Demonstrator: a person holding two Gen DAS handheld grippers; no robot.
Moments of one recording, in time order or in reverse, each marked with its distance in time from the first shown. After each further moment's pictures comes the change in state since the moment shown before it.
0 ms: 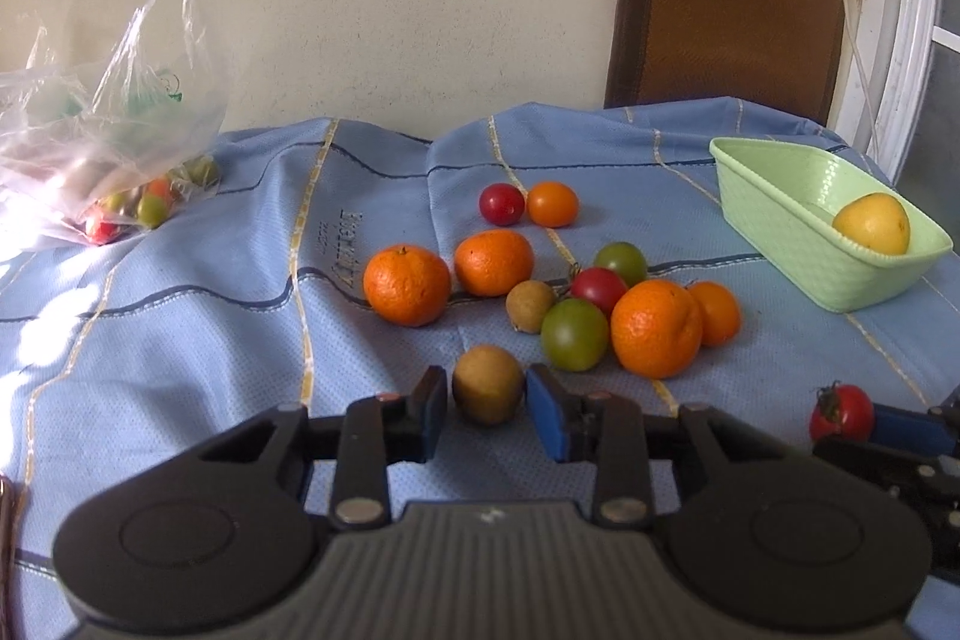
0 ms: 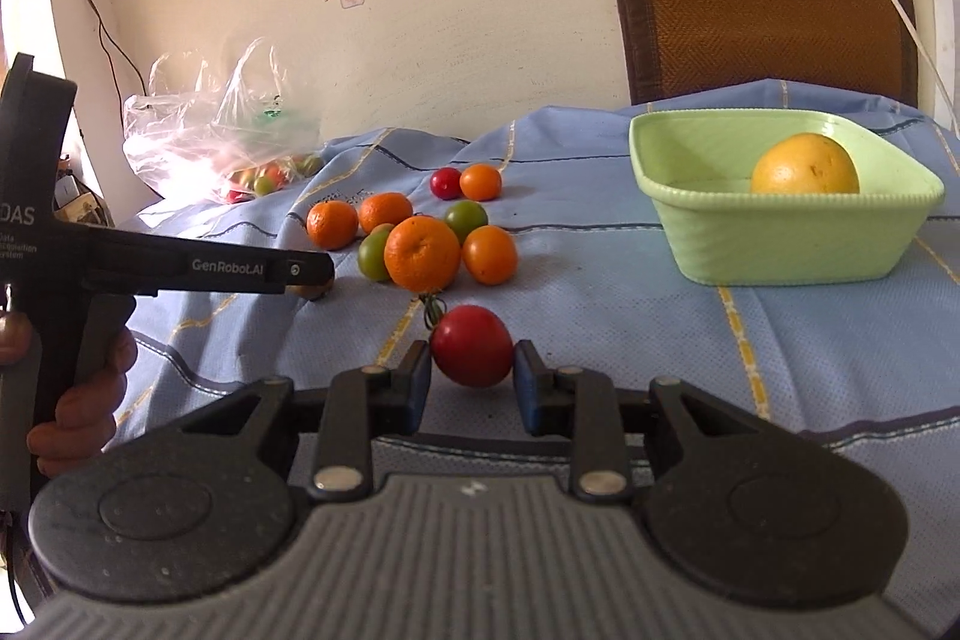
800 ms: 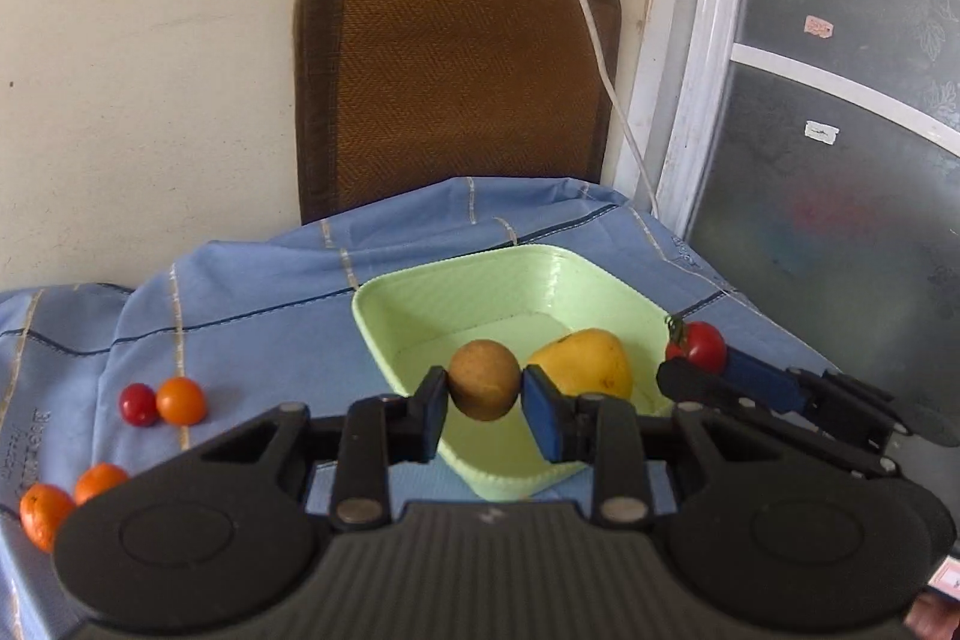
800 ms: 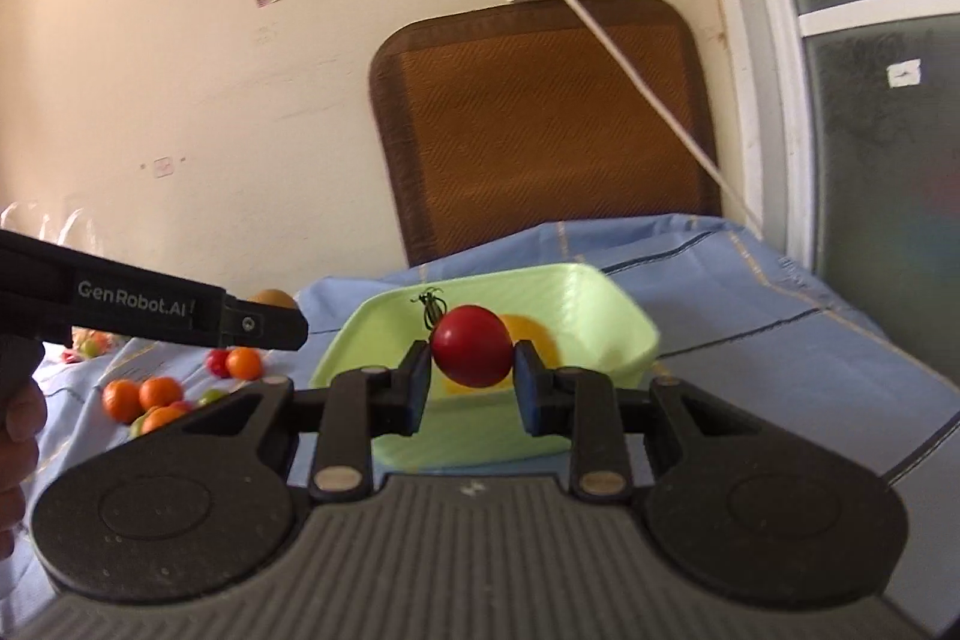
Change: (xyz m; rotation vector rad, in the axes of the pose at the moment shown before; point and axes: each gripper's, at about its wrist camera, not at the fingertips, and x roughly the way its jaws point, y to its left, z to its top) left arm 0.010 -0.156 0.080 0.164 -0.088 -0.327; right arm -0.043 -0.094 0.033 0.071 -0.310 -0.352
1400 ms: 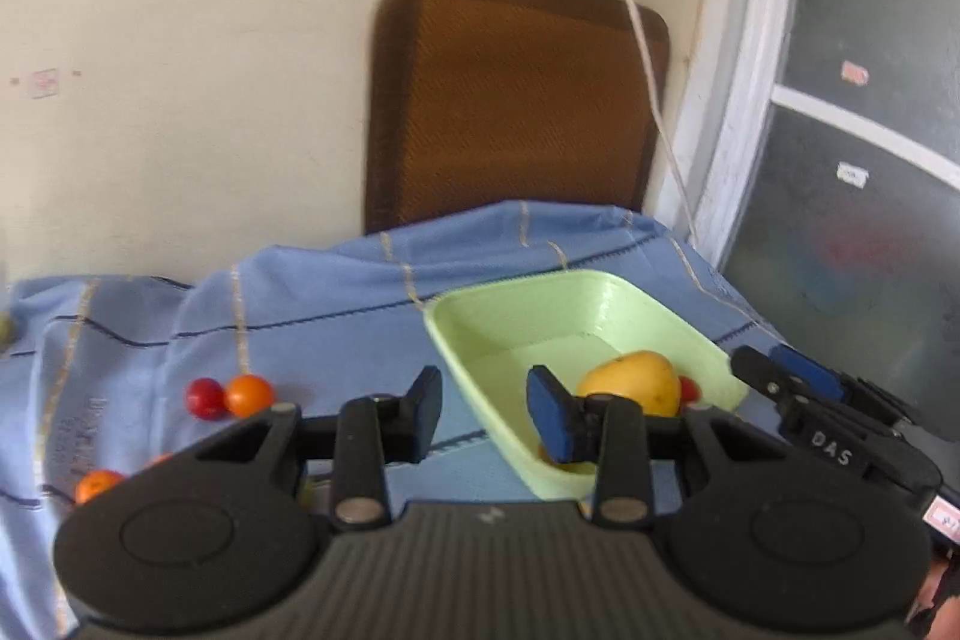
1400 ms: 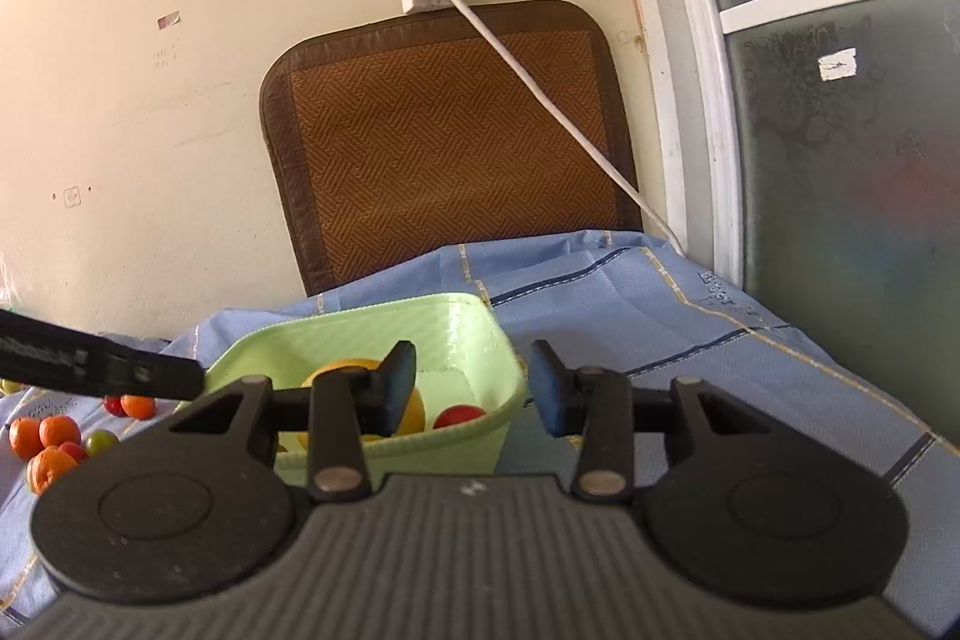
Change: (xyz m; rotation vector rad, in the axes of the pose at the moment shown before) left arm -0.049 0.046 -0.007 -0.090 -0.071 0.072; right arm 0.012 -0.037 -0.001 0.052 -0.046 -0.081
